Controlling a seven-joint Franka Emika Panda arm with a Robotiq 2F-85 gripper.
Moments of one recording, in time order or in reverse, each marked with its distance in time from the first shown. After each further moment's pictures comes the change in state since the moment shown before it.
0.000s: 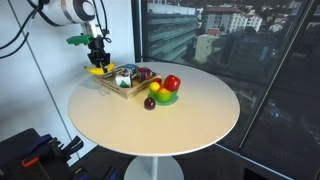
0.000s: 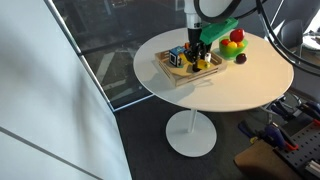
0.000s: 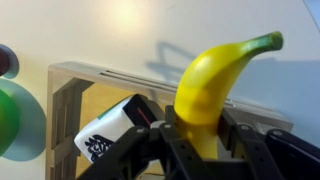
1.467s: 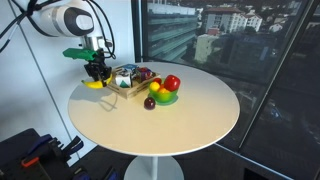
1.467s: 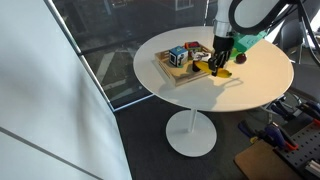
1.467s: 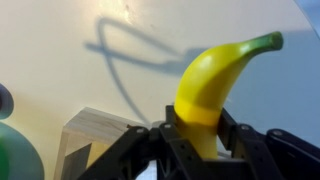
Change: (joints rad) arm -0.153 -0.156 0.041 -0.343 0.127 0.240 -0.294
